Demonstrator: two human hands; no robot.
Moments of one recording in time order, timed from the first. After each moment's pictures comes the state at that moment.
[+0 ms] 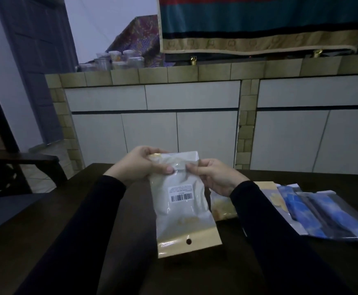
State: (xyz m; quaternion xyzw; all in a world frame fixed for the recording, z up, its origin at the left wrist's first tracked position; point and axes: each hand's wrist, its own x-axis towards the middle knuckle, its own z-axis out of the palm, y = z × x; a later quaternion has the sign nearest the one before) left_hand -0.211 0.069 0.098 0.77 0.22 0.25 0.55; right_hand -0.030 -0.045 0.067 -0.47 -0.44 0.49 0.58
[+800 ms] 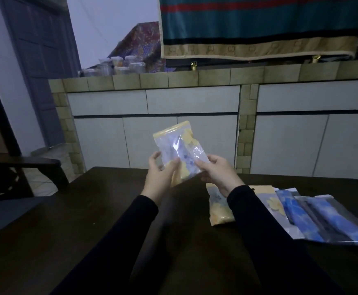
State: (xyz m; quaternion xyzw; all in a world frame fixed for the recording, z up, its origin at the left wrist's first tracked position) left_hand -0.161 0.050 0.048 0.64 0.30 0.43 0.56; right_hand -0.026 -0.038 0.066 -0.61 -0.37 0.29 0.63
